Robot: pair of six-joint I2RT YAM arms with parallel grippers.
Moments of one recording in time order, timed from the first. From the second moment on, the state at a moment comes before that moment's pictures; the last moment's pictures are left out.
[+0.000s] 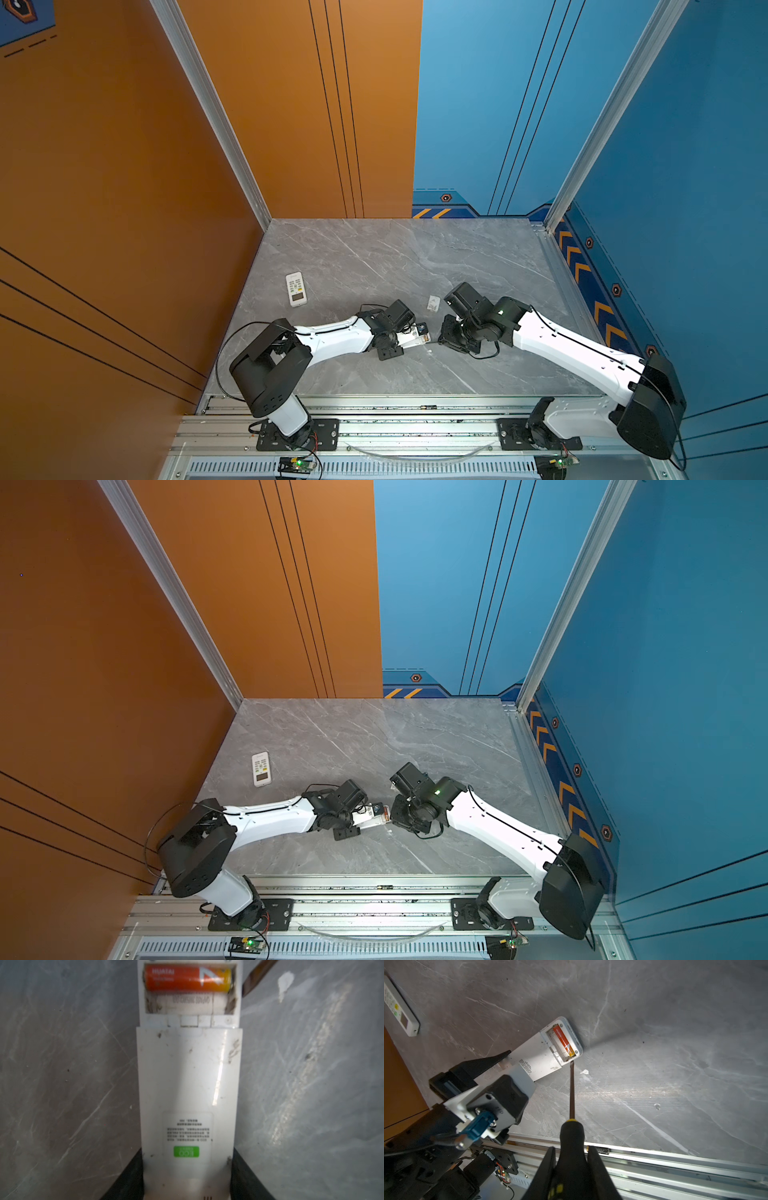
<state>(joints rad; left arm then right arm) -0.84 1.61 0.87 -0.45 -0.12 0.50 0.79 1.30 1.02 -0.85 -0.15 1.10</state>
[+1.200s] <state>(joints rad) -0.84 1.61 0.87 -0.45 -0.12 0.51 0.77 1.35 1.02 -0.82 -0.17 1.08</state>
